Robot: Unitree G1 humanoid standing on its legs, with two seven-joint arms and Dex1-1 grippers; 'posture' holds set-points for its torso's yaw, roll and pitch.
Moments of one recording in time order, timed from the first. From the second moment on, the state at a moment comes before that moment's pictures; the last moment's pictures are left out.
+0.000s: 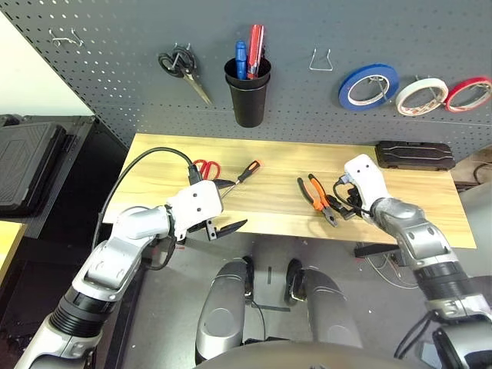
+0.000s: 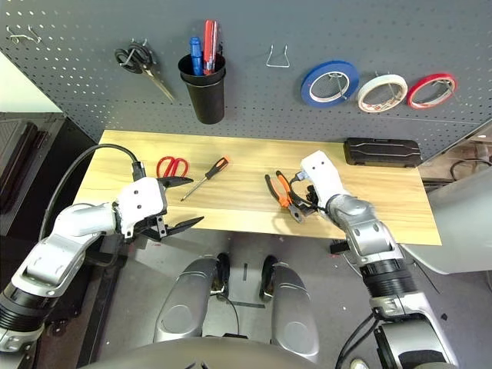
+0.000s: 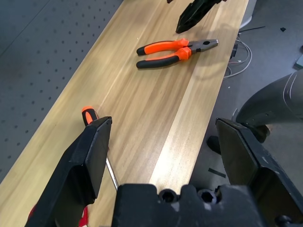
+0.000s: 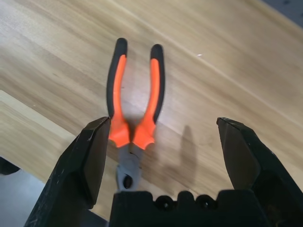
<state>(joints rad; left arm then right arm) -0.12 0.71 -0.20 -0.34 -0.09 0.21 -0.85 -0.33 -0.39 0.11 0.11 0.00 0.74 0.43</state>
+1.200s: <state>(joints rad) -0.15 0.68 -0.24 -0.34 -0.05 0.26 -0.86 -0.62 -0.20 0.17 0.60 -0.02 0.94 0.32</state>
